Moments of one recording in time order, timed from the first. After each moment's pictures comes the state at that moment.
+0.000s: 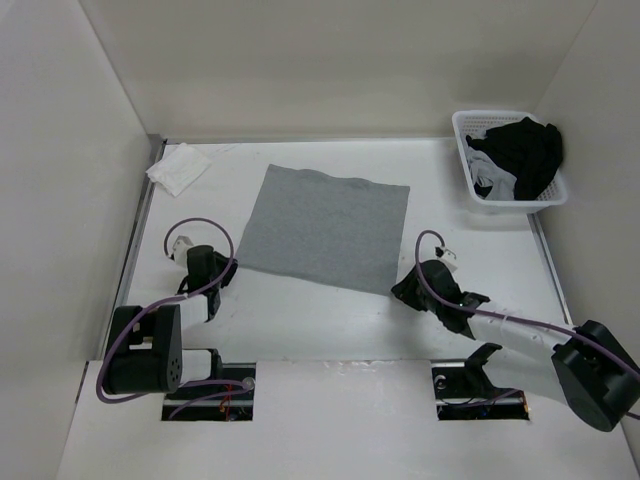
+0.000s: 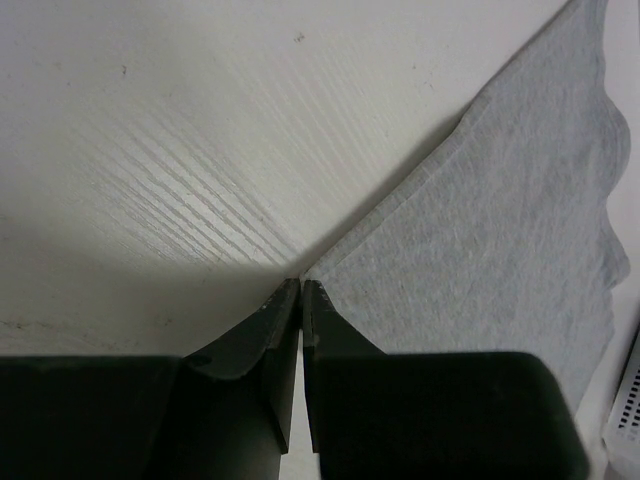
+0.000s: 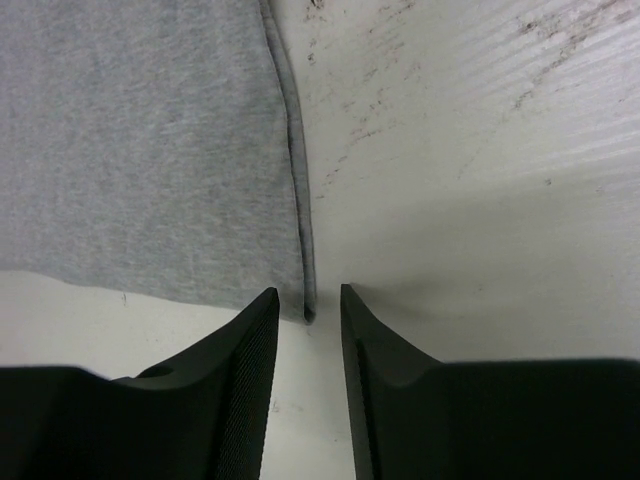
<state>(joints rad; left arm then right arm) 0.01 1.30 0.24 0.45 -0.08 -1.00 0.64 1.09 0.30 0.03 0.23 1.03</state>
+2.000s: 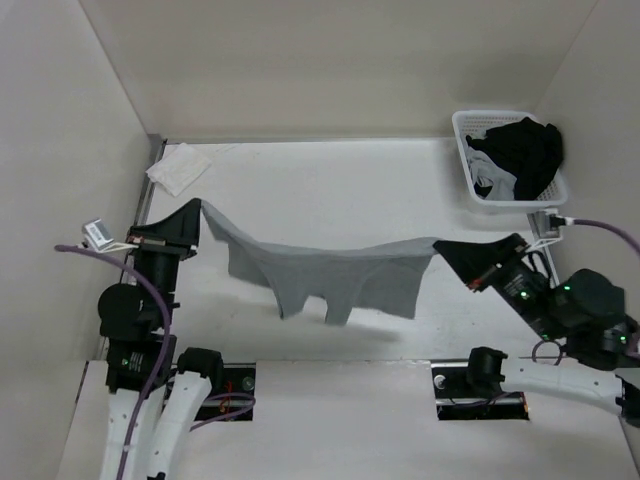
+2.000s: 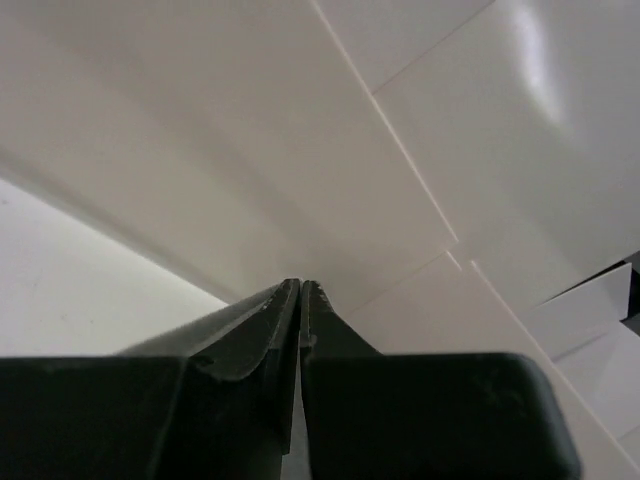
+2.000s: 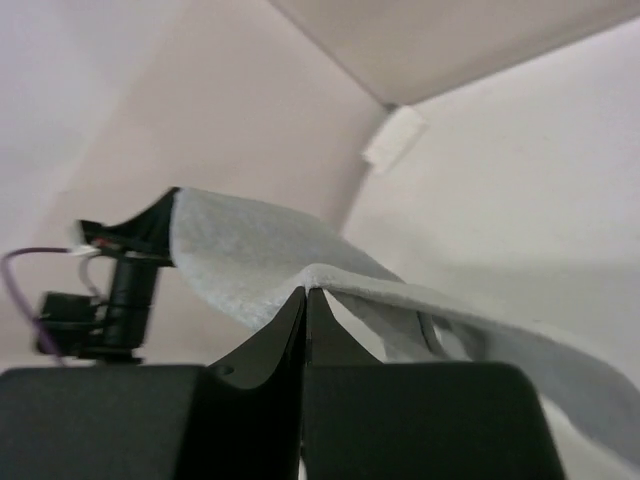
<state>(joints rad) -0.15 0.39 0.79 -0.10 -0.09 -0.97 1.17 0.50 1.02 -0.44 0.58 0.80</state>
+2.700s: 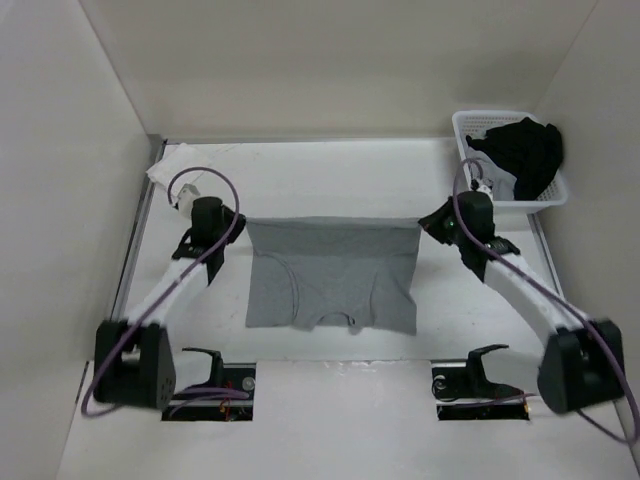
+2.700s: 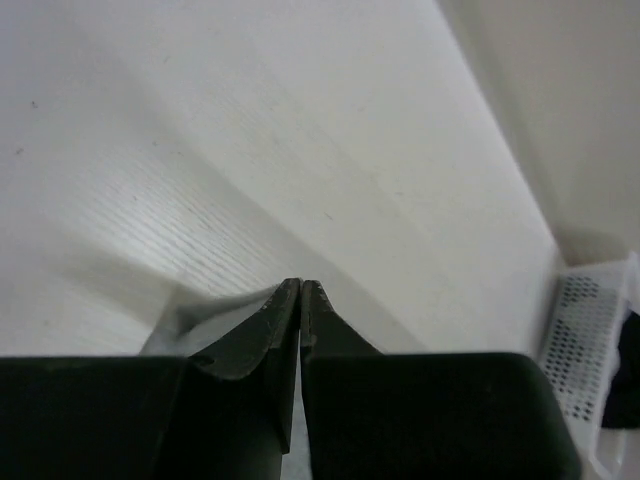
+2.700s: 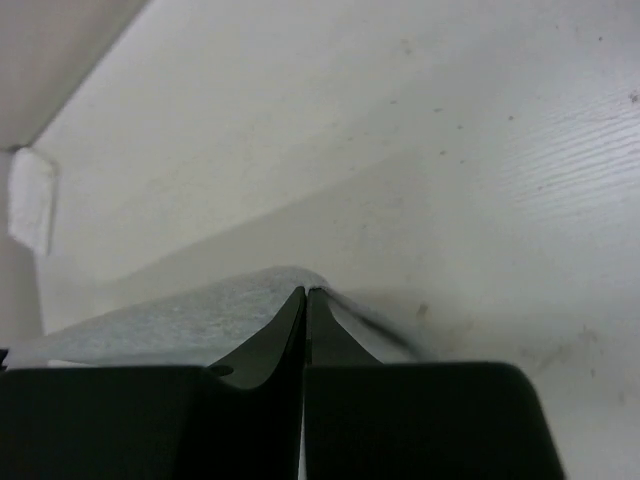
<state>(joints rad) -0.14 1.14 0.66 0.01 -0.16 -0.98 0.25 1.11 0.75 -0.14 0.04 0.79</state>
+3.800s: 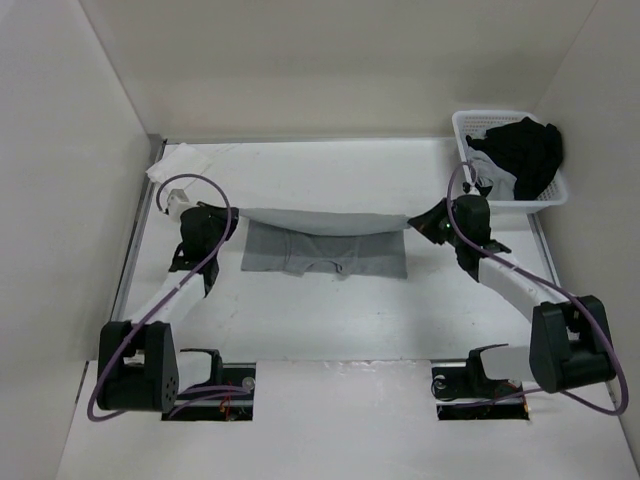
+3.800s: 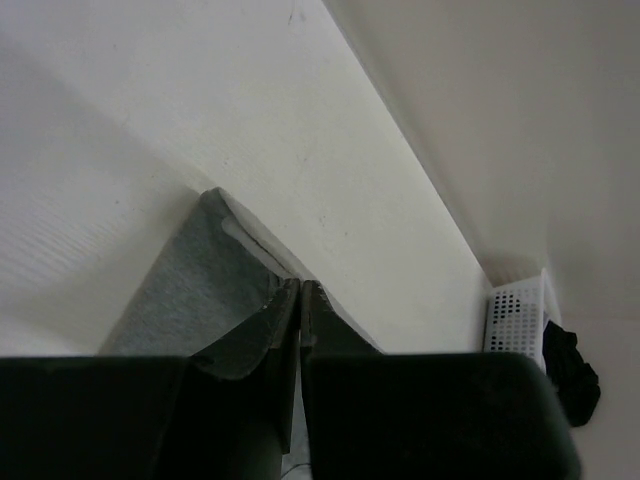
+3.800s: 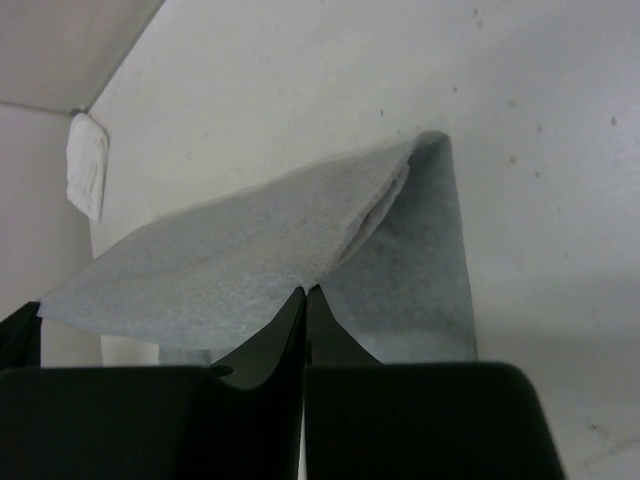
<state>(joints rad) -0.06 1.23 0.55 0.35 -0.08 -1.00 0.17 1.31 0.69 0.16 -0.18 0.83</state>
